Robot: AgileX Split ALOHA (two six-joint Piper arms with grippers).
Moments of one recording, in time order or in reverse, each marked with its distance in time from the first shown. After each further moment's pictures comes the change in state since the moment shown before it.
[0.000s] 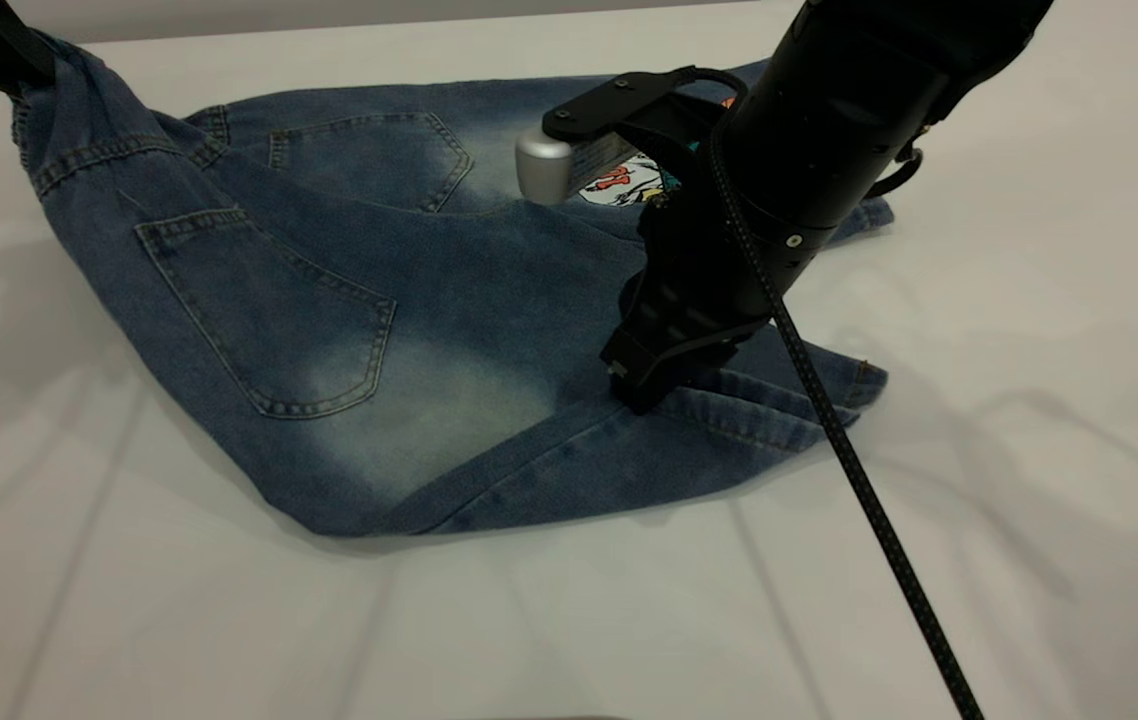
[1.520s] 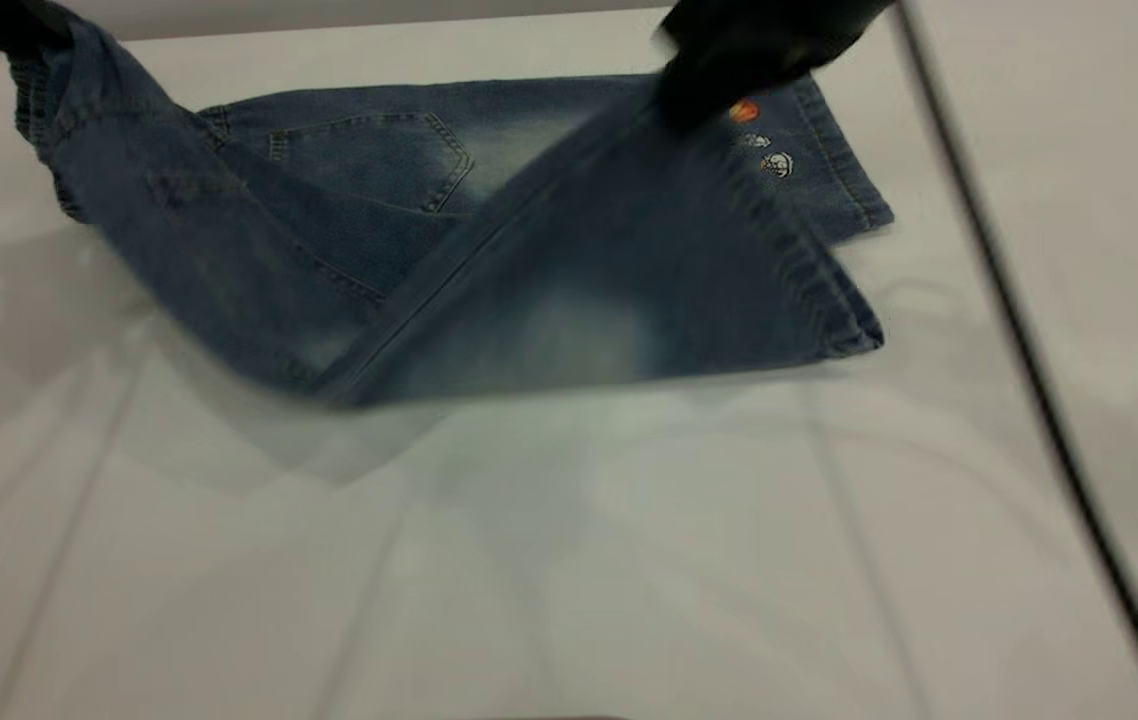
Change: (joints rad) left arm 0.000 0.000 0.000 -0.184 -0.070 0.001; right arm -0.194 -0.240 -0.007 0.090 -0.010 0.010
